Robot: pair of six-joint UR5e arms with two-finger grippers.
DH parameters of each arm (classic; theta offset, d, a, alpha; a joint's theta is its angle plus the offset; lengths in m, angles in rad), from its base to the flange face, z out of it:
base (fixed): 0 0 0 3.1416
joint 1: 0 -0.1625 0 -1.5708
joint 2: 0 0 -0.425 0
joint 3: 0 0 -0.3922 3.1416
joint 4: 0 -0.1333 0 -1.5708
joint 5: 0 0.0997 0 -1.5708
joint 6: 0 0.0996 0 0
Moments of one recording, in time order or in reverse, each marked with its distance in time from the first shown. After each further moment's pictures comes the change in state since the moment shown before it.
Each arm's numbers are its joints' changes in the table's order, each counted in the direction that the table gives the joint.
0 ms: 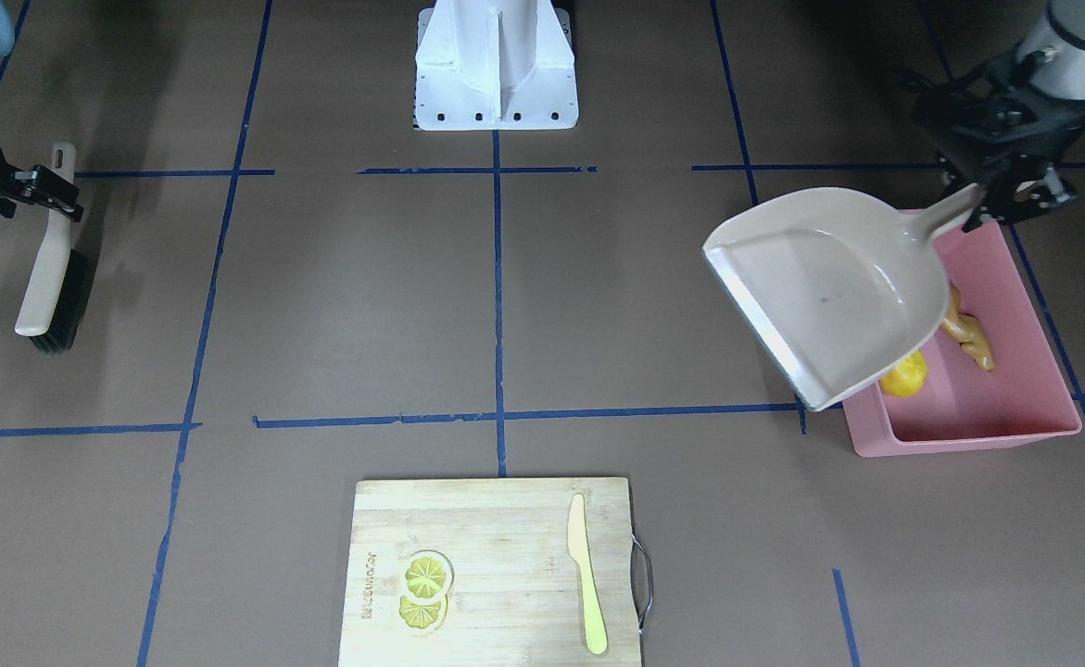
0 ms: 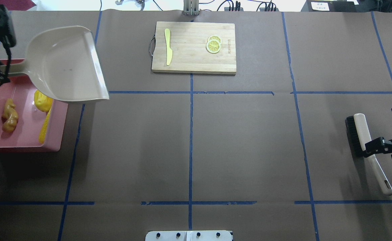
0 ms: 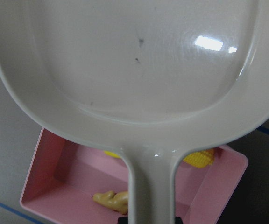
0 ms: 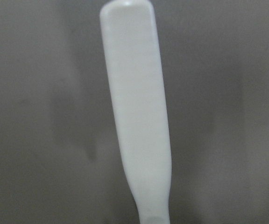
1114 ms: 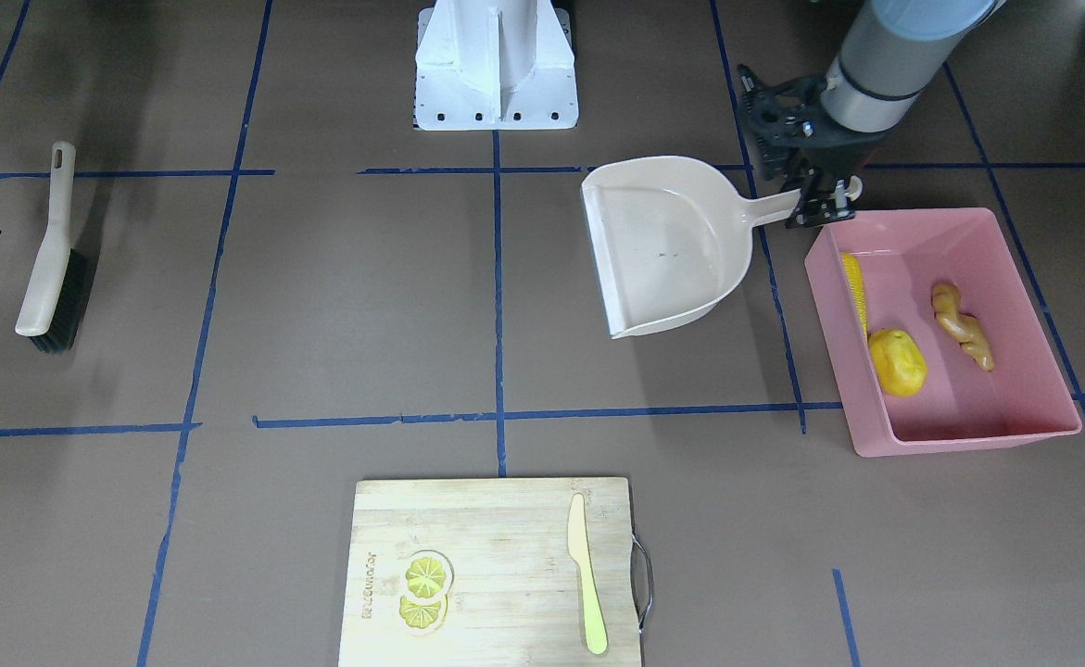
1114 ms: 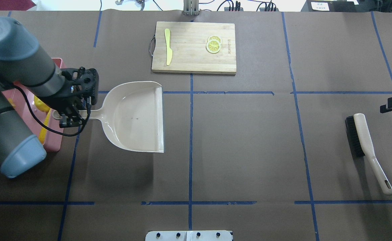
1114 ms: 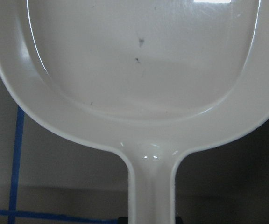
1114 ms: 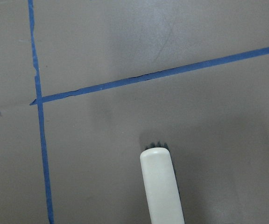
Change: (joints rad) left arm -0.307 -0.012 0.147 0.353 -0.015 -0.095; right arm -0.232 0.071 0.021 -0.074 0.015 -0.002
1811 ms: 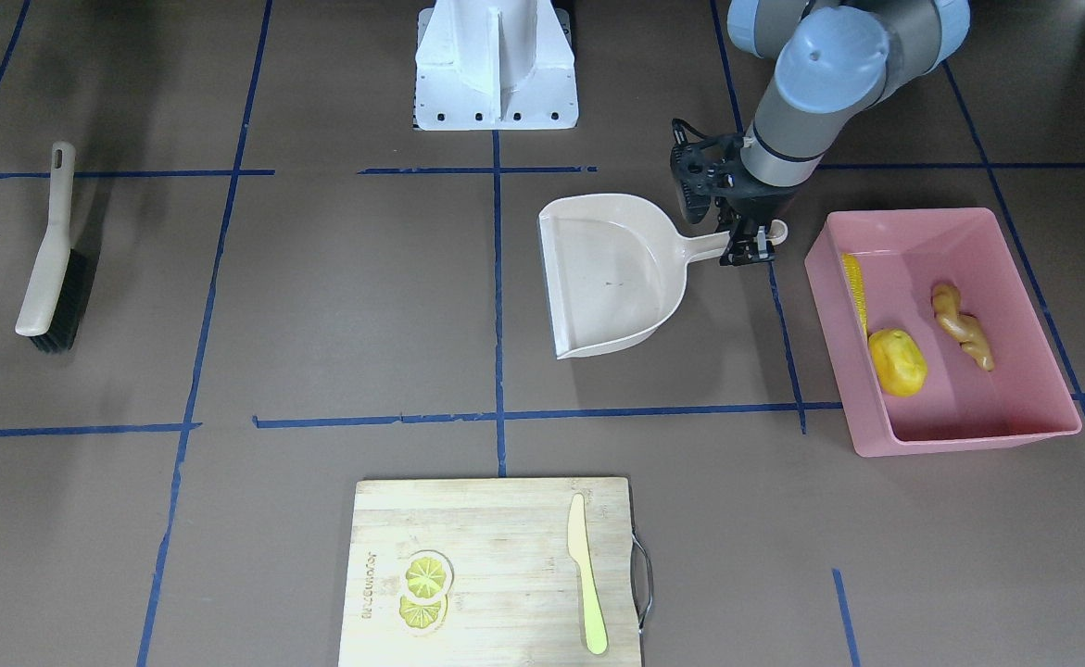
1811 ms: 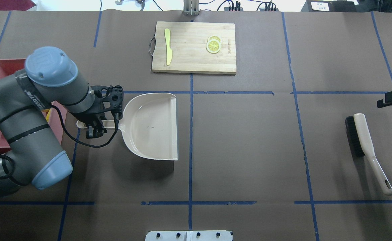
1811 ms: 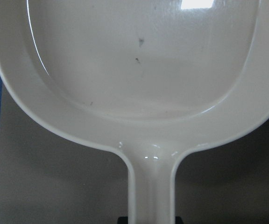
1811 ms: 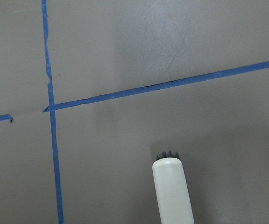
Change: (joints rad) left arm -0.105 -0.048 0.090 0.071 0.098 -0.072; right arm -0.005 0.025 -0.004 0.003 0.002 0.001
